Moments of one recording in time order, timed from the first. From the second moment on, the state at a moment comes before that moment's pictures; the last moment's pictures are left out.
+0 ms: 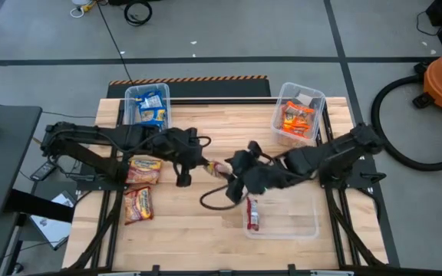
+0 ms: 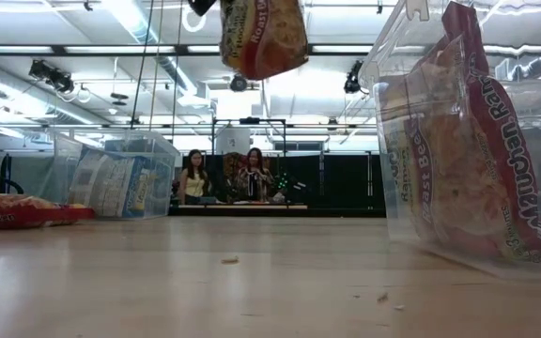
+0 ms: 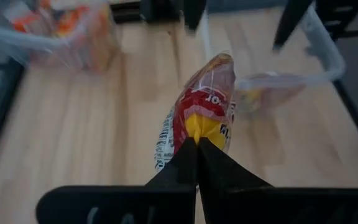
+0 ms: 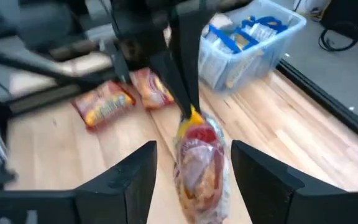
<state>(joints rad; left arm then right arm) -0.08 1.36 1.33 -0.63 -0.06 0.04 0.38 1.67 1.70 -0.72 0.65 0.56</state>
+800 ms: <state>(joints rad) -0.04 1.35 1.33 -0.62 -0.16 0.09 0.15 1.70 1.70 -0.65 0.42 0.18</state>
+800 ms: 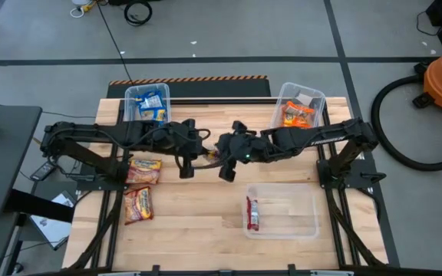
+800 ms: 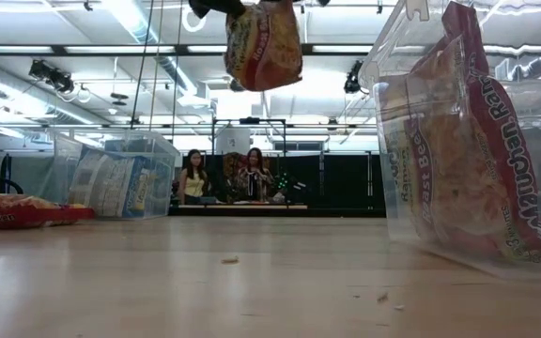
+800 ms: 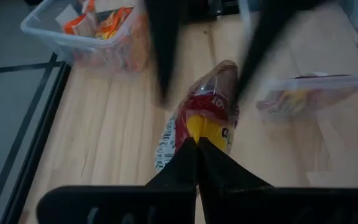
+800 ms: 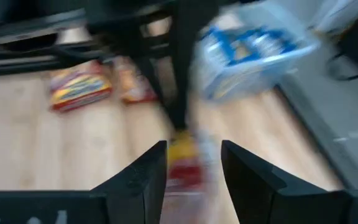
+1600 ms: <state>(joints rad) -0.05 1.35 1.33 -0.55 -0.16 0.09 0.13 1.70 1.70 -0.70 0.32 0.27</state>
